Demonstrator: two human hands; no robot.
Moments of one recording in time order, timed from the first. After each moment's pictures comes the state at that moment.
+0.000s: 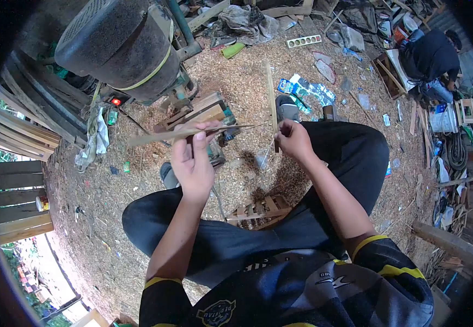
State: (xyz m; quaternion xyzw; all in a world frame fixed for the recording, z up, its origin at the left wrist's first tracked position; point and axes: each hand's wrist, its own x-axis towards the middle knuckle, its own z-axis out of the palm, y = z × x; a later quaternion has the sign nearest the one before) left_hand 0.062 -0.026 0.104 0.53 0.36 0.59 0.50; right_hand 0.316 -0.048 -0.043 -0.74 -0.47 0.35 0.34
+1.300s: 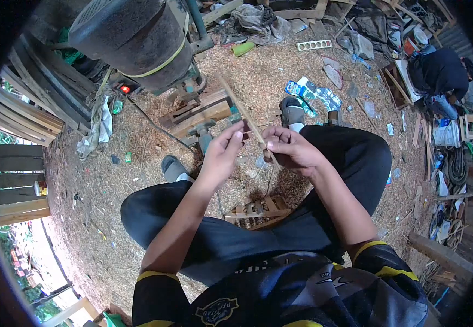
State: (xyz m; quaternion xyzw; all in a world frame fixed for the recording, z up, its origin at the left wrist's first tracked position) left_hand 0.070 -0.023 0.052 0.51 0.41 0.36 0.66; right_hand 0.294 -0.060 0.043 -0.35 -0.24 0.80 0.42
